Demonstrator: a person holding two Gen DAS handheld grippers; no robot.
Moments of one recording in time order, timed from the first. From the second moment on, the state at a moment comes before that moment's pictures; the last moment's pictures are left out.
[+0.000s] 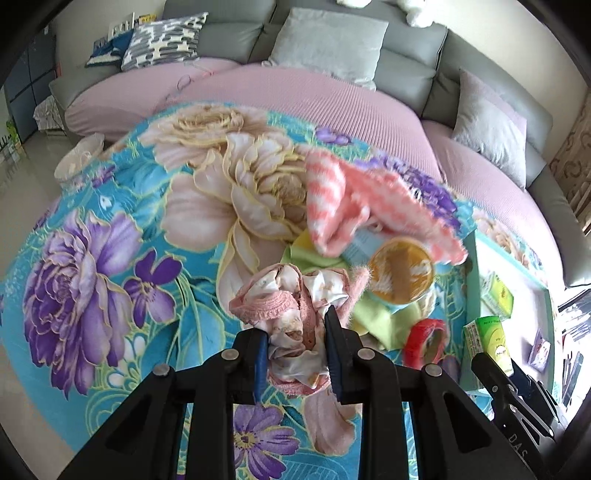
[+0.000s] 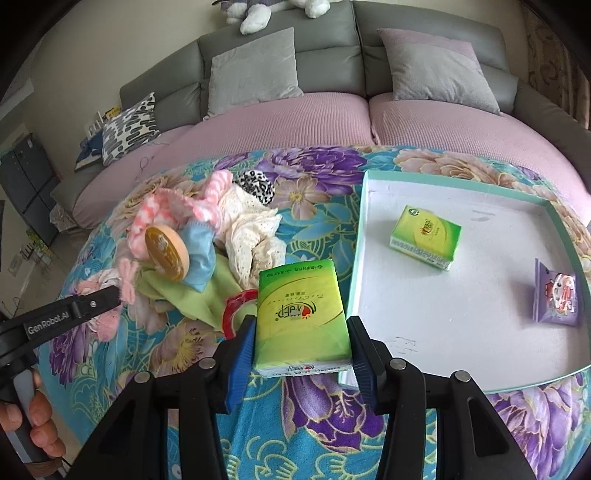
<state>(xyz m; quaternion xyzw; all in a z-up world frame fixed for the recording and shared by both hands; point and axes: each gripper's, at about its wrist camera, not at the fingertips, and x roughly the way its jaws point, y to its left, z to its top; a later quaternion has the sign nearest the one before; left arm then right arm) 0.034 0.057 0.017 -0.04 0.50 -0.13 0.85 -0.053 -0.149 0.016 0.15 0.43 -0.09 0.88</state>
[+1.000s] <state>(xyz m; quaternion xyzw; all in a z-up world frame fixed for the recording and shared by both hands) -0.013 -0.101 0.048 0.09 0.47 -0.28 0.83 -0.109 -0.274 0.010 0.23 0.42 -0.25 0.84</state>
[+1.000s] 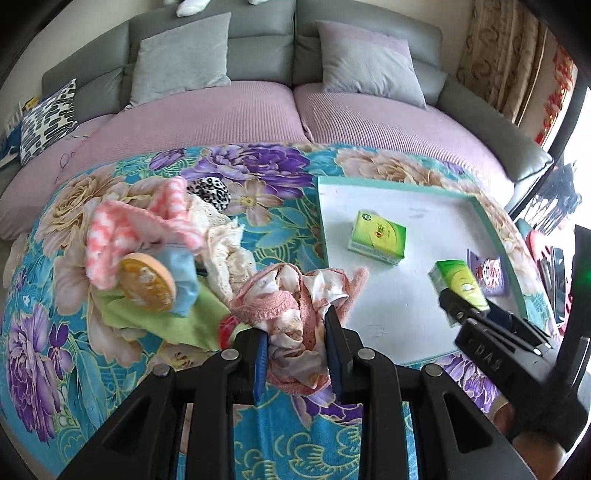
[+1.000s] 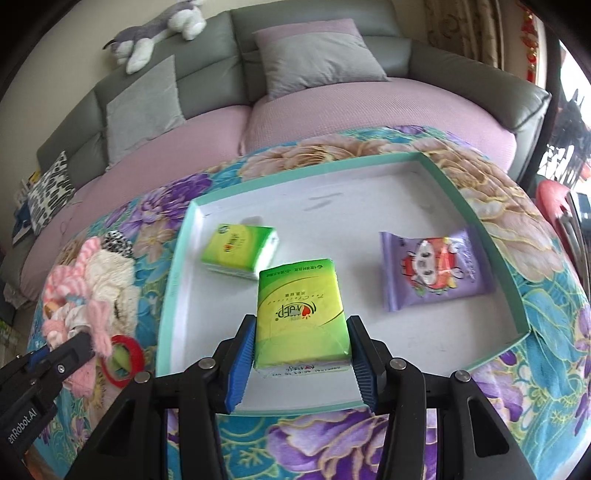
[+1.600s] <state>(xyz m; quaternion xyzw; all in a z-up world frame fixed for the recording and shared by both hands) -0.034 -0.184 0.040 0.17 0.47 -0.33 0.80 -0.157 -0.337 0.003 0.29 0.40 -0.33 0.80</state>
